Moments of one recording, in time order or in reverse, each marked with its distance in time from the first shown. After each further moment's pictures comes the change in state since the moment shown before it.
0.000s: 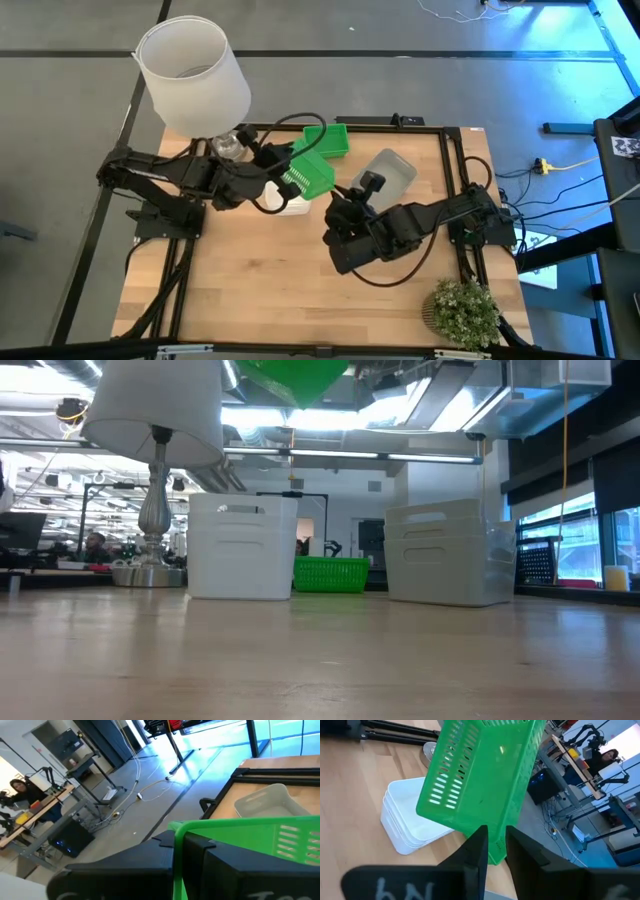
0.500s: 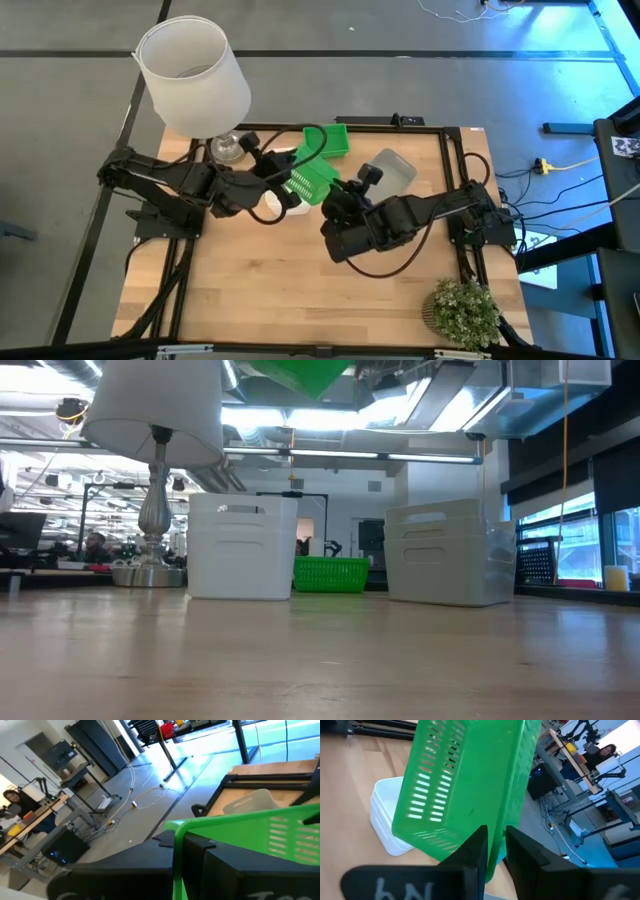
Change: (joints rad) left arm -0.059 0.009 0.000 0.048 -0.005 0.039; right arm -0.048 0.000 0.000 0.009 -0.007 -0.025
